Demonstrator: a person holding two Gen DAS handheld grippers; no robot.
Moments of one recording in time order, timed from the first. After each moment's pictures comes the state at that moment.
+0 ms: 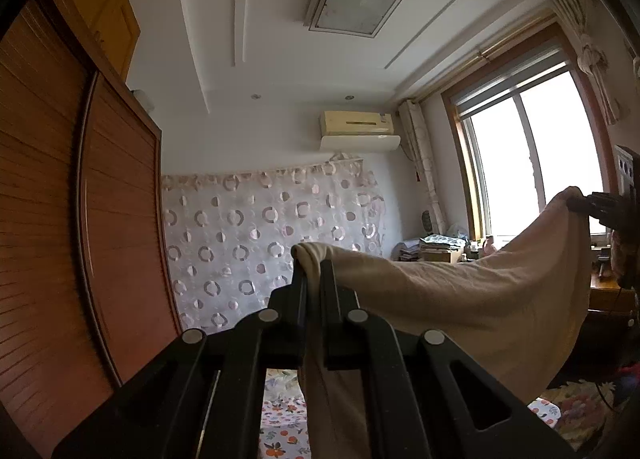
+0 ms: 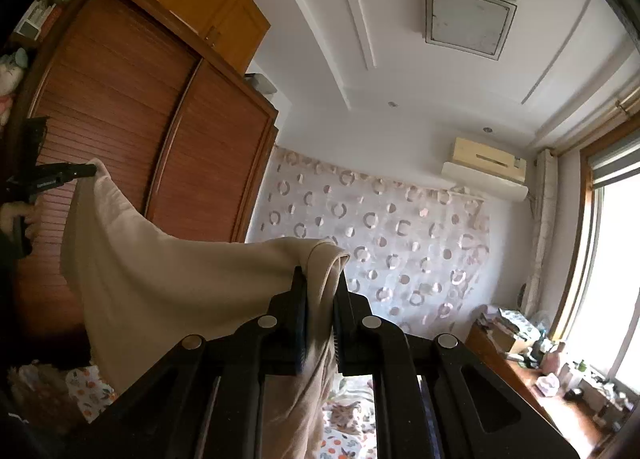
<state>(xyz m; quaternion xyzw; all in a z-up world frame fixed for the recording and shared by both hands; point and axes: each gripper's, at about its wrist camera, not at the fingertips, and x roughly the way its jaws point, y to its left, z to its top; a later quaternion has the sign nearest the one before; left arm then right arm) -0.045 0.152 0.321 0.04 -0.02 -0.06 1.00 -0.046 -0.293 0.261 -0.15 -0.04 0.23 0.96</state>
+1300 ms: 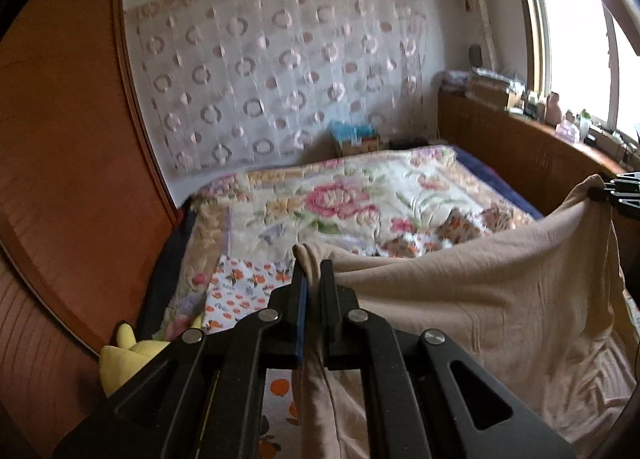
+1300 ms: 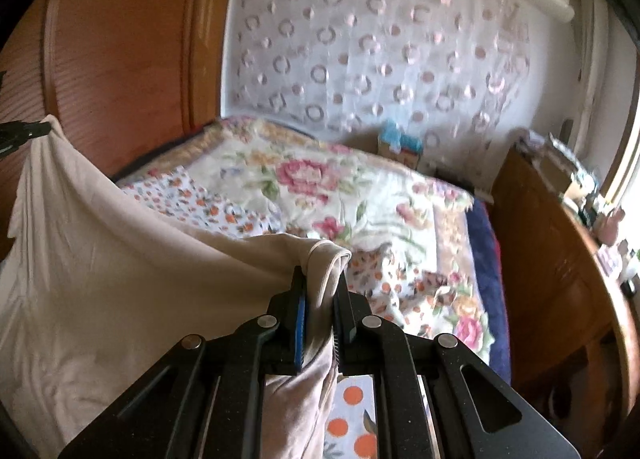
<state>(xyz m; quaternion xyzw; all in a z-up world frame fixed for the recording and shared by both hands) 0.349 0.155 0.032 0.05 0.31 0.00 0.95 0.382 -0.195 0.073 -0.16 0.32 0.19 0.91</state>
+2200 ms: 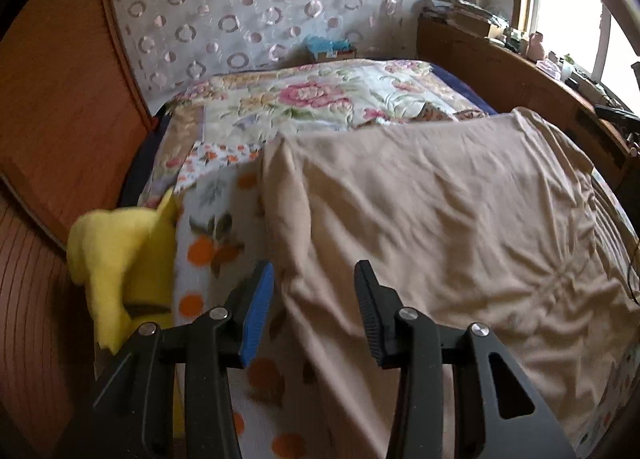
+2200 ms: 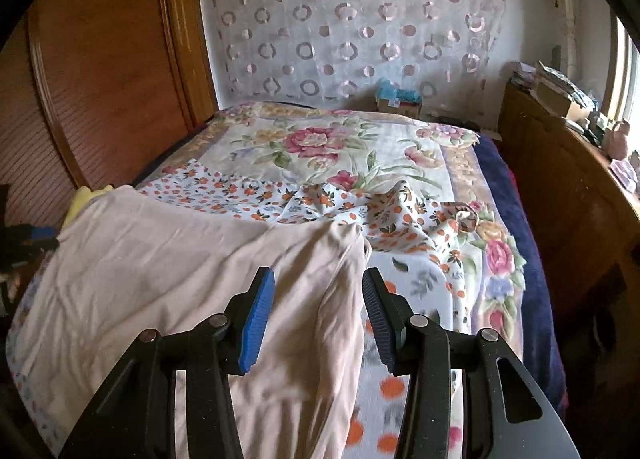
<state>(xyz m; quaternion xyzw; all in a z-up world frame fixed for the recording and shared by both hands) 0.237 0.156 -0.060 0.03 0.44 -0.04 0.90 0.235 -0.253 0.138 -0.06 0.35 0.19 0.91</state>
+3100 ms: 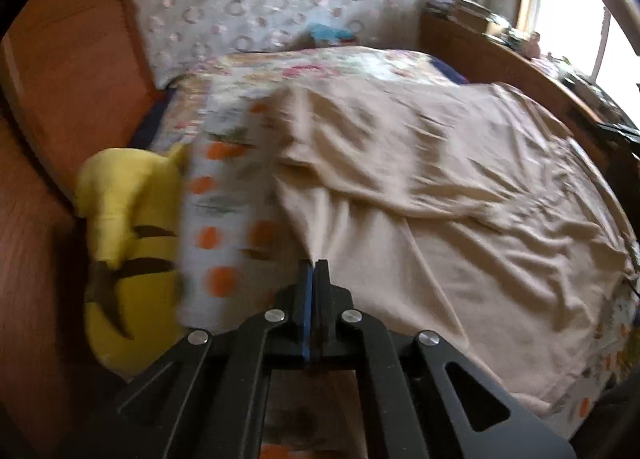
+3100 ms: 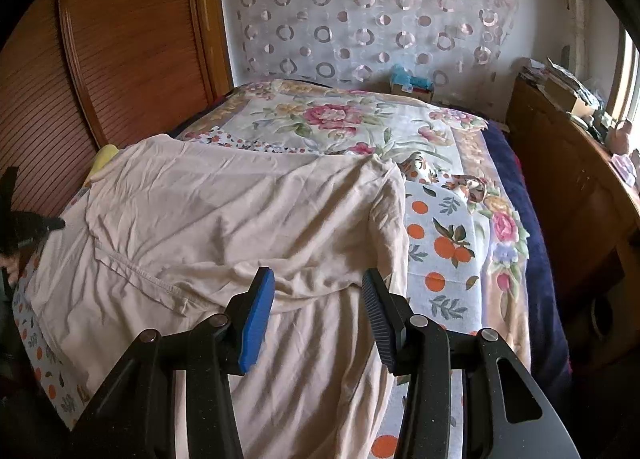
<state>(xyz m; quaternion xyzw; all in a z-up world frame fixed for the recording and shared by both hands) 0.158 0.176 -0.074 0.01 0.45 -0.03 0.89 0.180 -0.244 0.113 -0.09 0.38 0.21 0.90</state>
